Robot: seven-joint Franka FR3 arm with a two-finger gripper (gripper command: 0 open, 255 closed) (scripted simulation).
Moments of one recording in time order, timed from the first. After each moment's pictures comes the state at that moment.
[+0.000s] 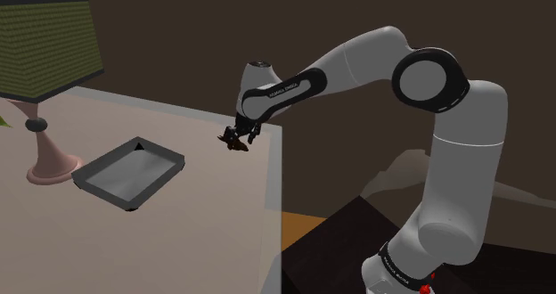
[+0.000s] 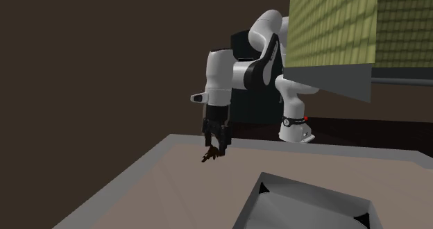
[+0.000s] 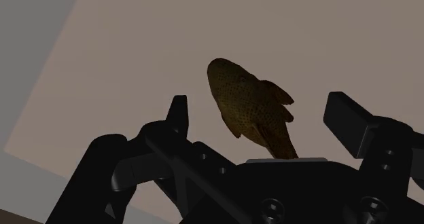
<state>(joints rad) 0.14 0.41 0.12 -1.90 -0.07 2.40 0.28</state>
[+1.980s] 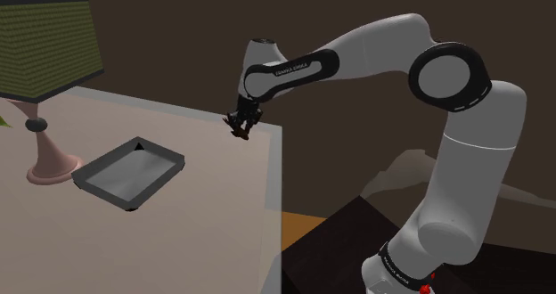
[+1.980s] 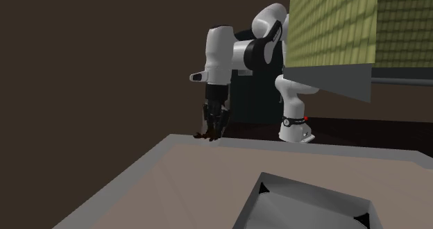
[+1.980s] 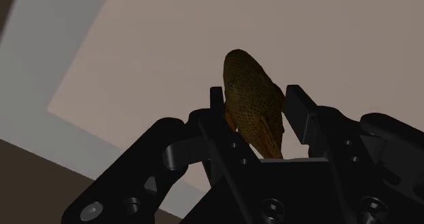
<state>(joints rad) 0.13 0.32 0.13 -1.85 -0.05 2.26 0.27</state>
